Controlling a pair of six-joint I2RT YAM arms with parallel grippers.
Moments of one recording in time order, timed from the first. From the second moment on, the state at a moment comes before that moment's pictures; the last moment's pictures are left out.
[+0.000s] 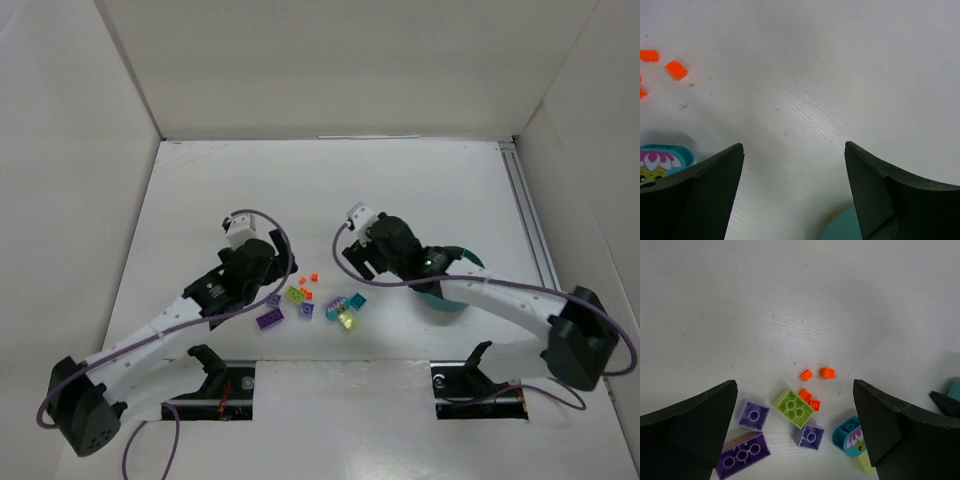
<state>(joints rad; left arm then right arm) -0.75 0.94 0.67 -0.39 -0.48 -0.82 0.81 1.25 0.87 -0.25 0.28 -0.16</state>
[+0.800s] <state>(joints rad) -0.74 0.66 0.55 -0.50 -0.56 -1.00 0.91 1.84 1.04 0.08 -0.07 -0.28</state>
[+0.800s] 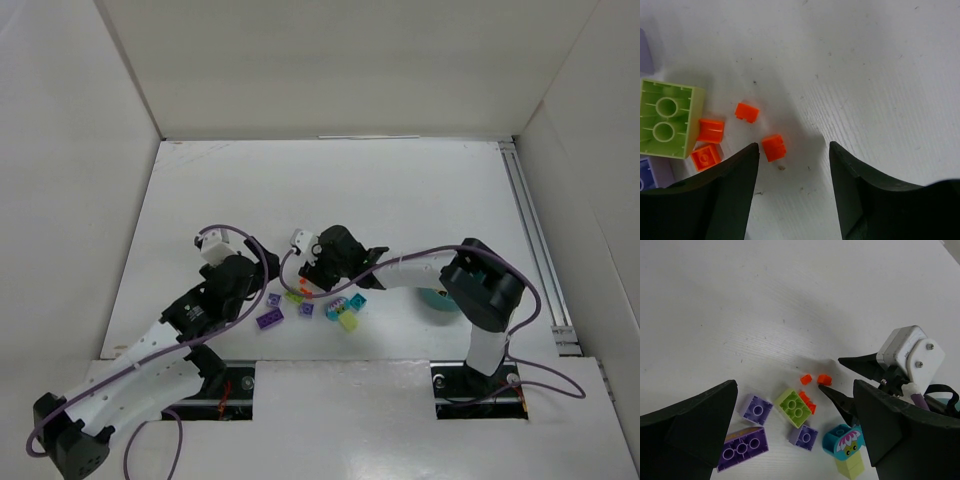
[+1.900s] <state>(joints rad) -0.74 0.82 0.55 -0.43 -0.53 -0.97 0.81 1.38 0.83 0.08 0.02 -0.24</state>
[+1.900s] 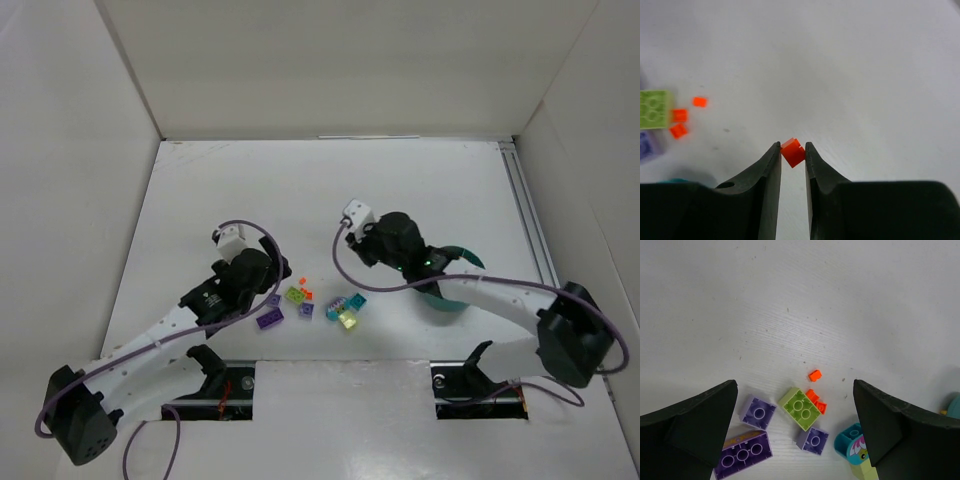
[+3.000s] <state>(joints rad) -0.71 1.13 0.65 -0.28 -0.33 -0.80 0.34 0.92 0.66 -0.42 0.23 -0.16</state>
